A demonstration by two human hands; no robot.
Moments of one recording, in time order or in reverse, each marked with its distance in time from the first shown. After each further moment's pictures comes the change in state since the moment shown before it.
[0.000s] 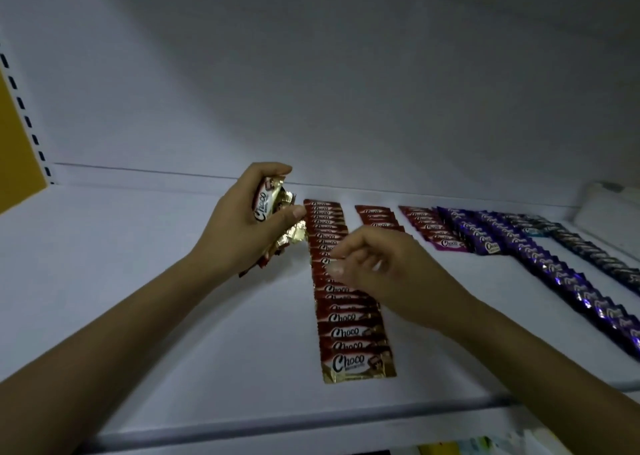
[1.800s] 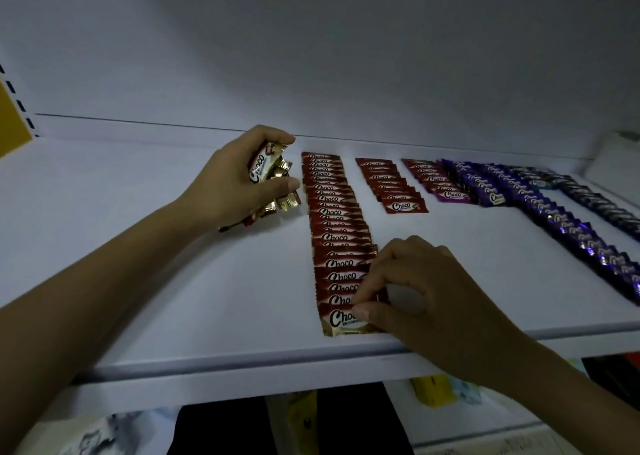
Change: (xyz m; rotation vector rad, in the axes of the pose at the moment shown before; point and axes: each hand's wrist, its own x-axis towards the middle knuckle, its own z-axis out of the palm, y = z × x) left_hand 0.002 -0.011 -0.006 0.255 -0.151 0.037; right_hand -0.069 0.007 0.014 -0.321 -0.053 -0.046
